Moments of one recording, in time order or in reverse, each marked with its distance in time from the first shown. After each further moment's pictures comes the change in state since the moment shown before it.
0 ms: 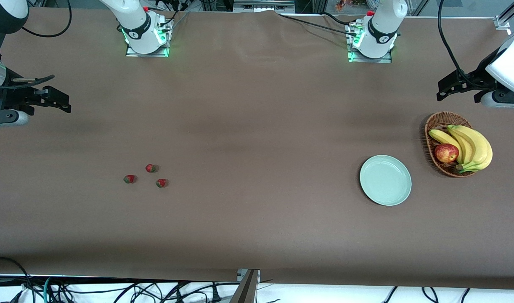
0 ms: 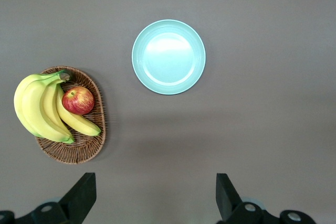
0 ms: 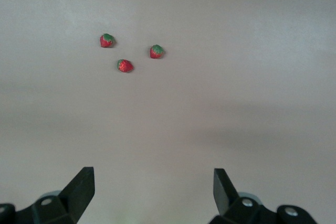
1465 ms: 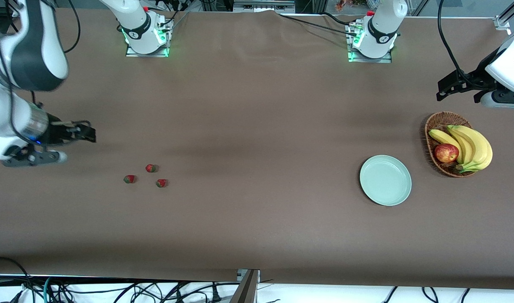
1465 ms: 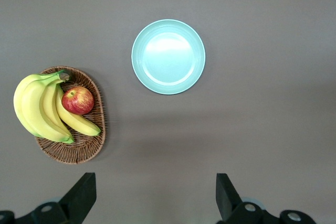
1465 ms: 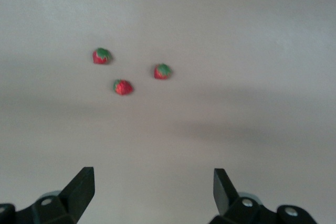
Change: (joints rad) left arm -0.001 0.000 -0.001 0.000 0.000 0.000 0.000; right arm 0.041 0.230 0.005 0.003 0.003 0.201 -0.001
